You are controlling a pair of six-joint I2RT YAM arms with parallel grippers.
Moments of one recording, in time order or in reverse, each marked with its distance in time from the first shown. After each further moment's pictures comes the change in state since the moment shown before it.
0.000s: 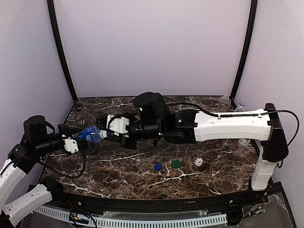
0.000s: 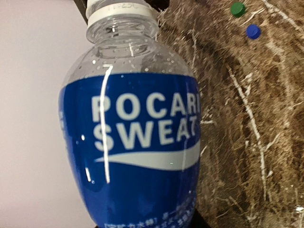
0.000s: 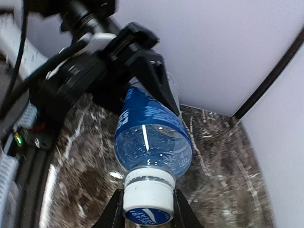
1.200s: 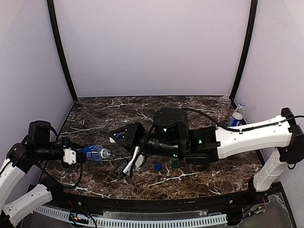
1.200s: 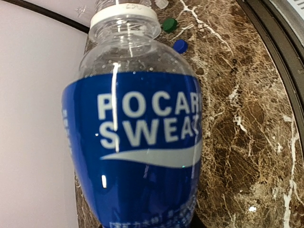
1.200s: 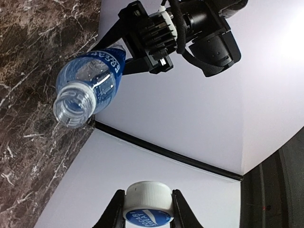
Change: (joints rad) left arm -0.006 0.001 0.037 -0.392 0.230 0.015; right arm 0.181 -0.273 -0.406 0.332 0.392 -1.572
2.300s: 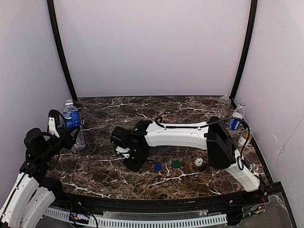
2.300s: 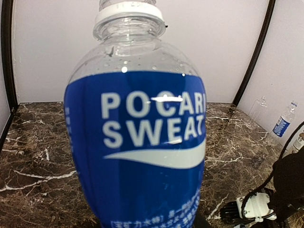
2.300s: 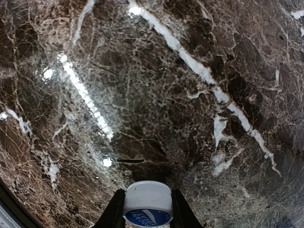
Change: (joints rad) left arm 0.291 -0.136 -0.326 0.742 -0.167 -1.550; right arm -0.174 0.796 0.874 -1.276 -0.143 2.096
